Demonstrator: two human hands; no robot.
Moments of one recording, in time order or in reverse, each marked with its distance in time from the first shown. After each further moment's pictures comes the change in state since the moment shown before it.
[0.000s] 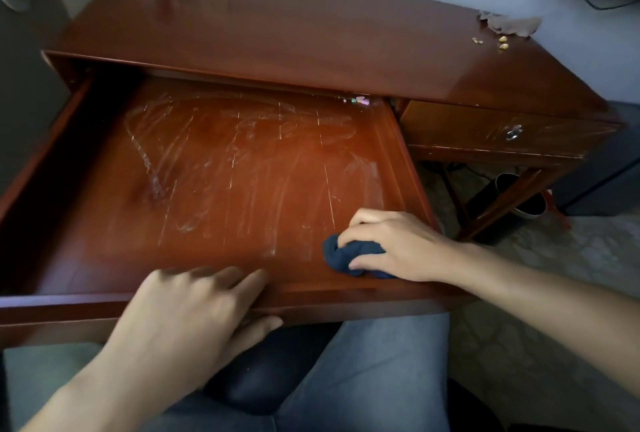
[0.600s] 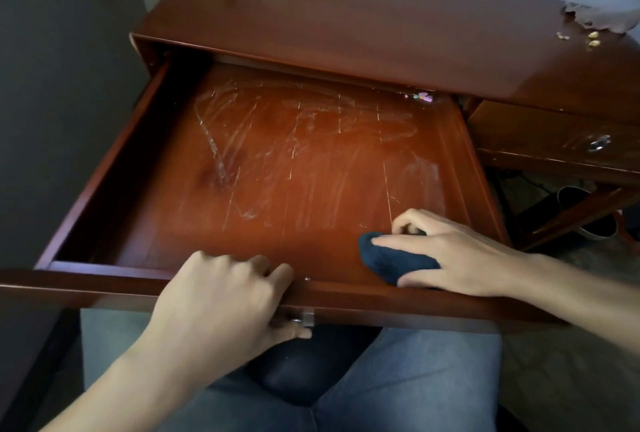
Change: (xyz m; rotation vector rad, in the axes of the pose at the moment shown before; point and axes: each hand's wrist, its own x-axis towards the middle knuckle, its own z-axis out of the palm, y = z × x) left_hand -0.017 -0.022 -0.006 0.006 -0.210 -0.108; right_hand 0.013 0.008 0.008 -0.079 -0.039 -0.134
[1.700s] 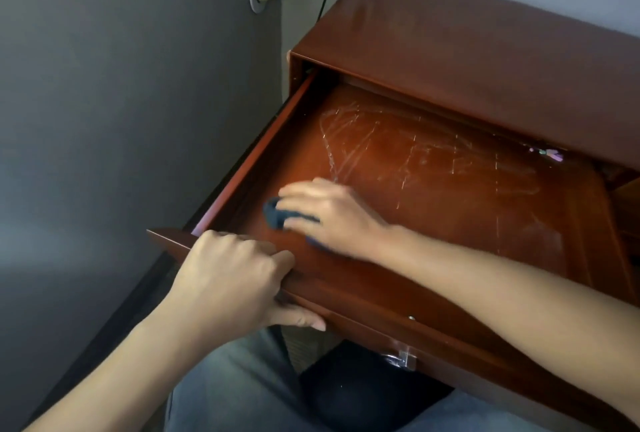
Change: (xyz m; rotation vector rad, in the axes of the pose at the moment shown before) left_hand -0.057 -0.075 -0.005 0.003 0.099 -0.249; right_hand 0.249 -0.164 0.033 0.113 0.408 -0.594
